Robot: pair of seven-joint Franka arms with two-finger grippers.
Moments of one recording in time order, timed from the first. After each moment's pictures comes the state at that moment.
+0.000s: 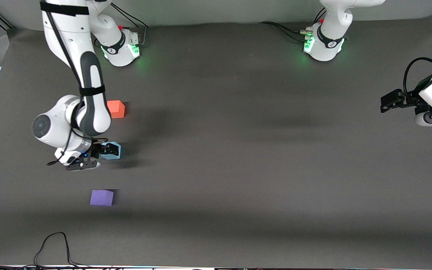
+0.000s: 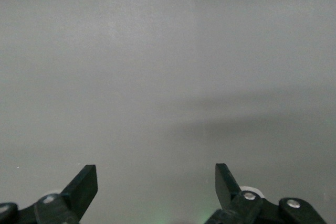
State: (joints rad) left arm -0.06 0.02 0.04 -1.65 0.01 1.59 0.07; right arm 0.88 0.54 -0.90 -2.08 0.73 2.30 -0.55
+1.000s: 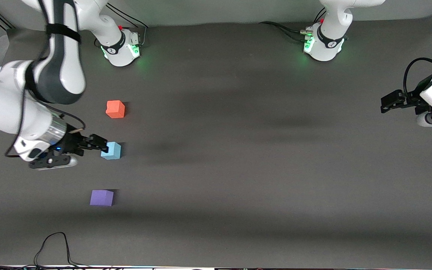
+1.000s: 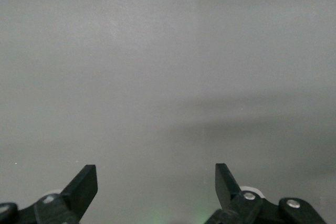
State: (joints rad) left arm -0.06 0.02 0.04 -1.65 0.01 1.59 0.04; right arm 1.03 0.33 -1.06 -1.75 0.47 1.92 -0.20
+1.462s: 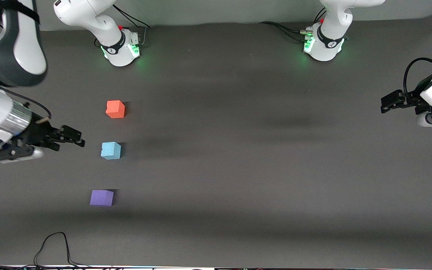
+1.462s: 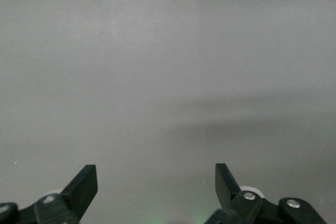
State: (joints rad) left arm -0.06 0.02 0.04 -1.65 0.01 1.59 0.04; right arm 0.47 0.08 -0.46 -1.74 0.20 1.88 -0.09
